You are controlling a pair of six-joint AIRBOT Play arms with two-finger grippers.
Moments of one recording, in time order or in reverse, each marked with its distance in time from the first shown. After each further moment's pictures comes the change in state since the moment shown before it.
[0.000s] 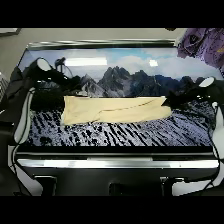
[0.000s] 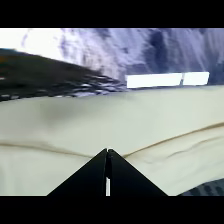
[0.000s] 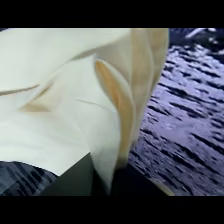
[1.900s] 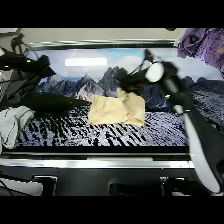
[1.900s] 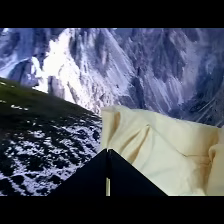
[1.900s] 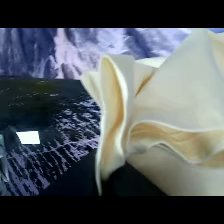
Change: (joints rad) left arm 0.223 0.301 0.001 0.044 -0.090 -0.075; right arm 0.700 0.124 0.179 -0.179 -0.360 0.739
